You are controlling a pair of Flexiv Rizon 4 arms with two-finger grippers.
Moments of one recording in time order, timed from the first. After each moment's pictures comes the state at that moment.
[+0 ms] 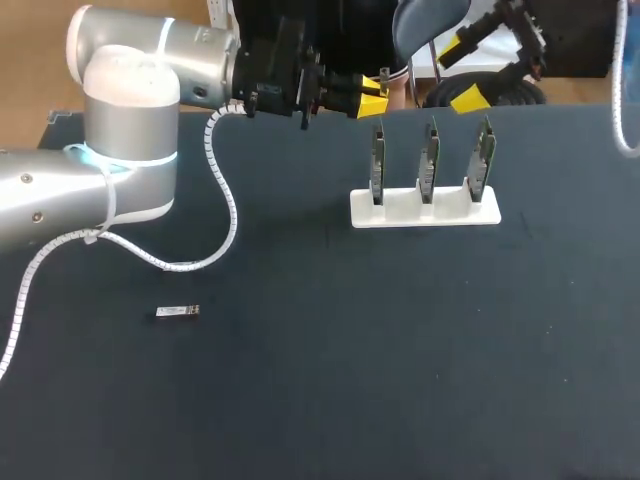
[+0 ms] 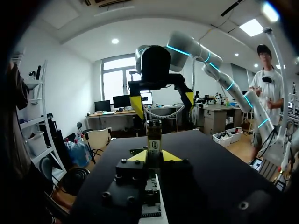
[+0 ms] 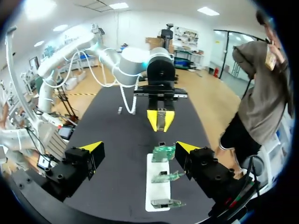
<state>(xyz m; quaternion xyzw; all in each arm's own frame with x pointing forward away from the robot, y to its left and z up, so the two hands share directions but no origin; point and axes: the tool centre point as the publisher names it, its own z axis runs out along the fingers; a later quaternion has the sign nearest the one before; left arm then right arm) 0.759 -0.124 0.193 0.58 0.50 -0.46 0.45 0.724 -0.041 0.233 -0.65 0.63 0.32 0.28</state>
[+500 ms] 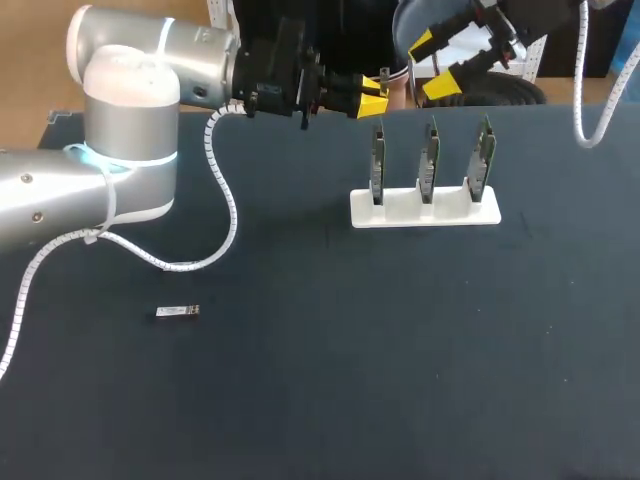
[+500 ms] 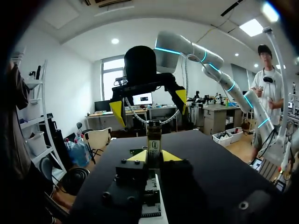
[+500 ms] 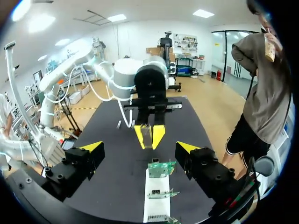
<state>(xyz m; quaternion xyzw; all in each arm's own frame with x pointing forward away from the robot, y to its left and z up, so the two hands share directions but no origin) 0.759 -0.124 0.193 0.58 0.50 -0.46 0.45 0.752 -0.011 0.236 -0.62 0.62 0.38 0.29</state>
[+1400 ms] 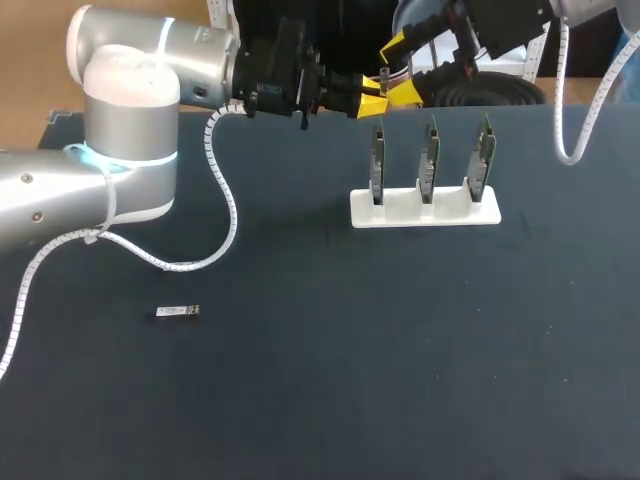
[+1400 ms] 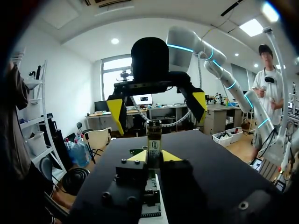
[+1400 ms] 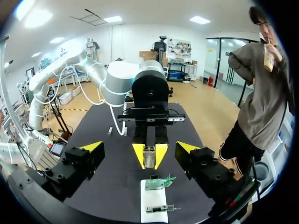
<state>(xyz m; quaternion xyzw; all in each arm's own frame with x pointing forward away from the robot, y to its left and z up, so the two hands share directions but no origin) 0.759 -0.124 0.193 0.58 0.50 -0.46 0.45 0.746 0.028 0.233 -0.61 0.63 0.35 0.34</state>
